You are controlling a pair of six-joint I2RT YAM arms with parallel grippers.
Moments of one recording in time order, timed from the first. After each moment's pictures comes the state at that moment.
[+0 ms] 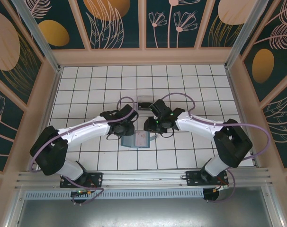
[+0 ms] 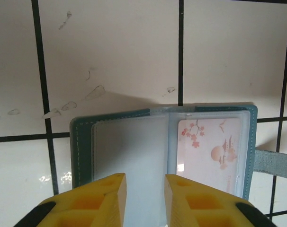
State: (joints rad) left arm -0.78 1.49 0.91 -0.61 -0.02 -0.83; right arm 0.81 1.57 0.97 -0.49 -0.20 0.85
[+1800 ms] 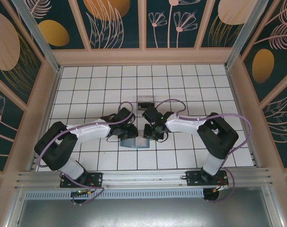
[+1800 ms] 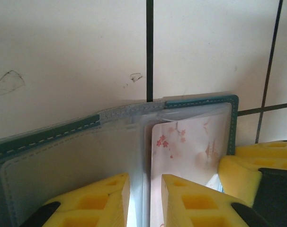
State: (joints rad) left arm -0.75 1.58 0.80 -0.33 0.21 -0.85; right arm 0.87 1.72 0.97 -0.48 -0.18 0.94
